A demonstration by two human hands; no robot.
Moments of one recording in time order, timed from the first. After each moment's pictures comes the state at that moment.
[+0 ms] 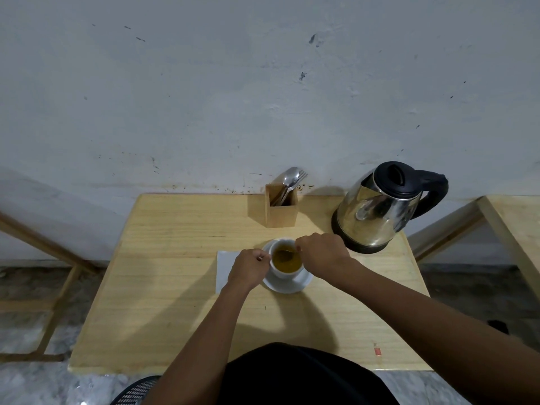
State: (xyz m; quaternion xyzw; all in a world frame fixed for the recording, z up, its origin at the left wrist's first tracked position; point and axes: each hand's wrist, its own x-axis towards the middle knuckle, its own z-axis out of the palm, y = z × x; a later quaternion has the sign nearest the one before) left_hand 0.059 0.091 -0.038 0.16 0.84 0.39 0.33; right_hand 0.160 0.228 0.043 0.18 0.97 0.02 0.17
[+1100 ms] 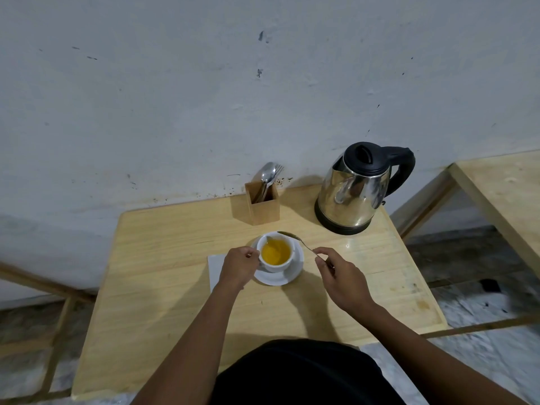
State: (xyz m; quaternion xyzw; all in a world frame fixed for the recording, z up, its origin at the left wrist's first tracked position) left_hand 0.060 0.094 -0.034 0.16 0.85 0.38 0.32; right_hand 0.265 0.210 -0.020 0.38 0.85 -0.33 -0.12
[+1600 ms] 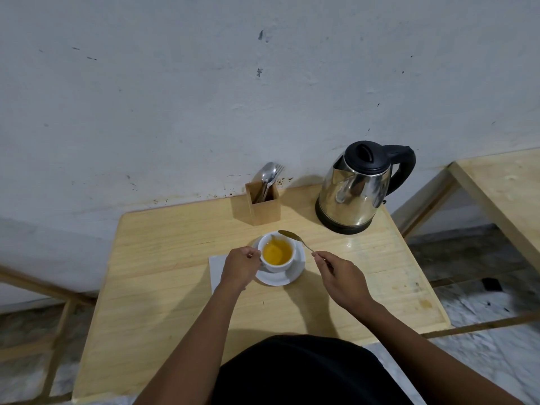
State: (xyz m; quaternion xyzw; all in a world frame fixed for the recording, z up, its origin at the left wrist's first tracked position) left_hand 0.059 0.094 -0.039 0.15 0.85 0.38 0.33; right_hand 0.260 0.209 -0.024 0.40 0.84 -0.34 -0.11
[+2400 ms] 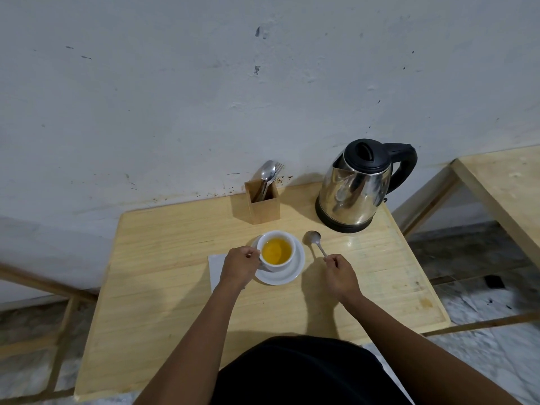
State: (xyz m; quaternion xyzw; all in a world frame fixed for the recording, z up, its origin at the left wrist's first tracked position) left_hand 0.058 0.096 -0.039 0.16 0.86 0.37 0.32; right_hand 0.247 0.229 -0.080 0.55 0.66 -0.50 -0.12
